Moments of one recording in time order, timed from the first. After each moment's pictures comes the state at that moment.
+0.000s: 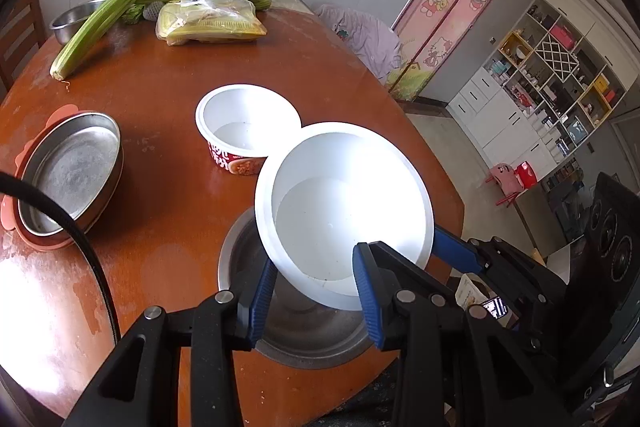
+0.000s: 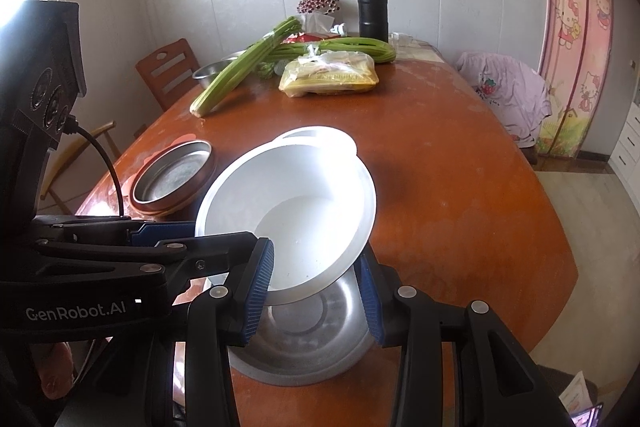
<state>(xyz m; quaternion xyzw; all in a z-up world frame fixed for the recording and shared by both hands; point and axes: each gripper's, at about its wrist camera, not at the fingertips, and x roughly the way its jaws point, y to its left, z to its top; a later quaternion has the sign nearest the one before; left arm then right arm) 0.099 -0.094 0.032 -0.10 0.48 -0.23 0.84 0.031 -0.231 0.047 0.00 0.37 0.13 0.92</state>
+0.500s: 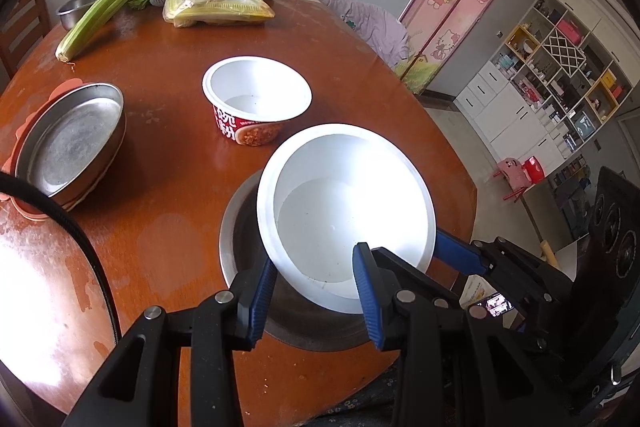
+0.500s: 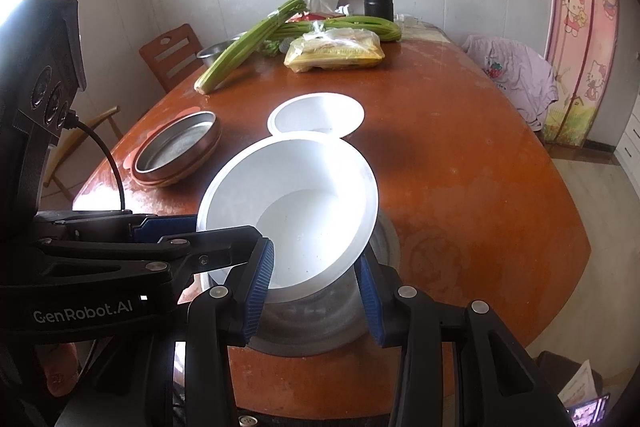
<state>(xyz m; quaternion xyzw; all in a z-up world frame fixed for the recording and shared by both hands) 0.088 -0.097 0.007 -0.09 0.49 -0.21 0.84 0.020 -0.230 0.023 0.00 0.40 0.14 0.91</state>
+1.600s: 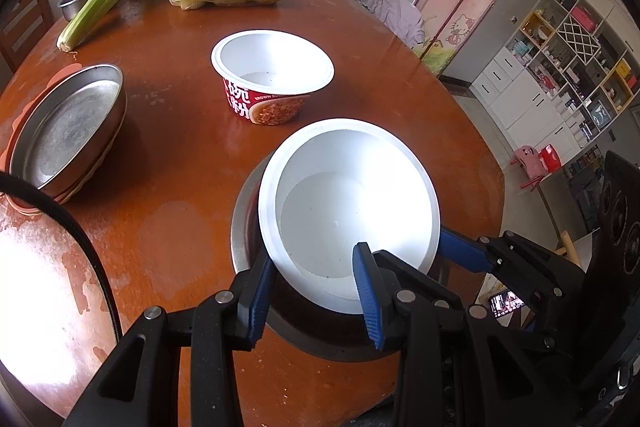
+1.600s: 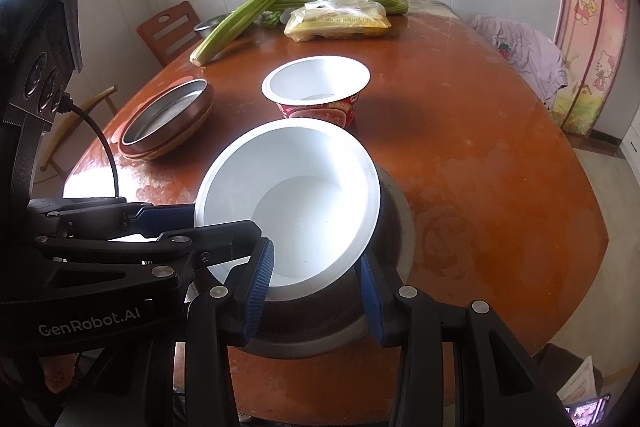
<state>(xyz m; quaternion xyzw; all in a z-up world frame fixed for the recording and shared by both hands) 0.099 -0.102 -0.018 -0.07 0.51 -0.19 0.83 0.033 -0.227 -0.007 0.00 0.43 0.15 0.89</state>
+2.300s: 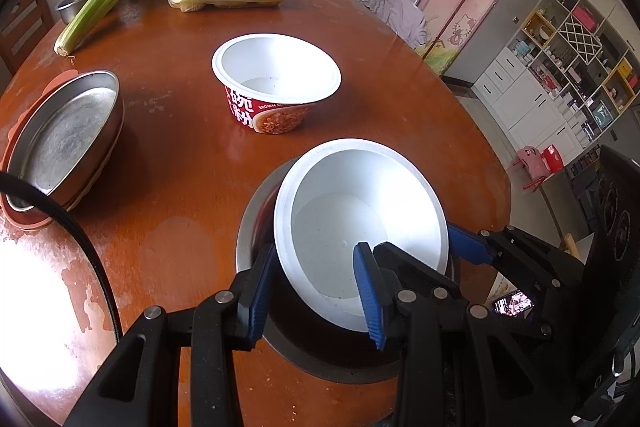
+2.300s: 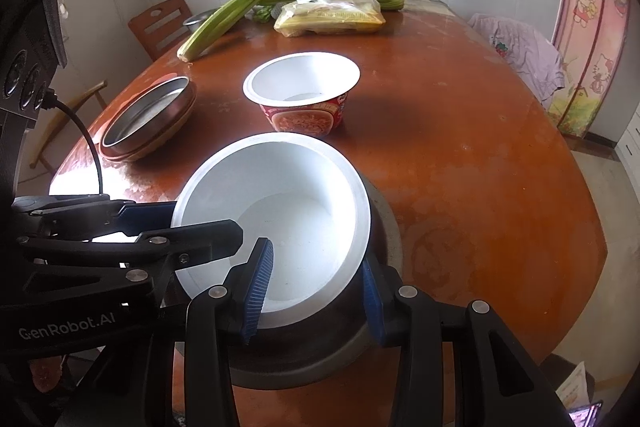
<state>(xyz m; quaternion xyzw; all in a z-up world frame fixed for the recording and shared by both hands) 0.110 -0.103 -0.020 -0.07 0.51 -0.19 0.84 0.053 -0.230 -0.014 -0.02 0.44 0.13 0.89</state>
